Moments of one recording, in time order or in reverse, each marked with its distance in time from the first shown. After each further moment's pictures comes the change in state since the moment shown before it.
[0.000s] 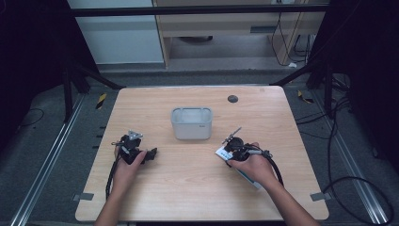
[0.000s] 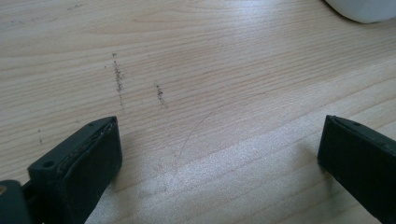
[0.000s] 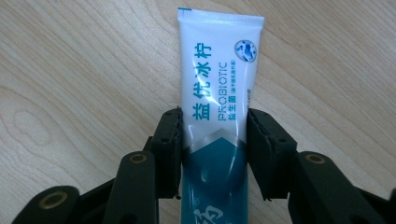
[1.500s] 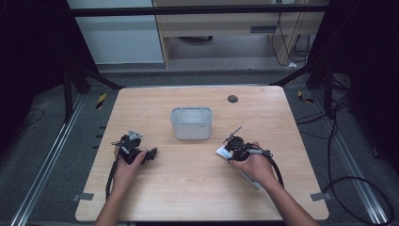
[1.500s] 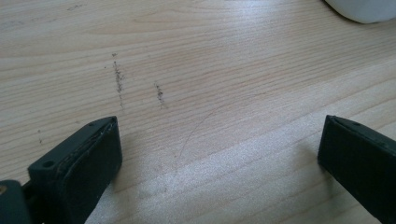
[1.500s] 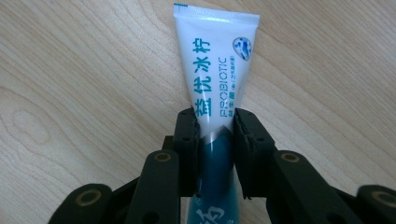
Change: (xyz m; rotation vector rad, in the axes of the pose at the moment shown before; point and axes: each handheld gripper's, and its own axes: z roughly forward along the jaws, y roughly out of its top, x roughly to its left) left arm 0.000 0.000 0.000 0.000 0.000 0.001; right arm -0.002 0.001 -0.004 0.005 -0.014 -0.003
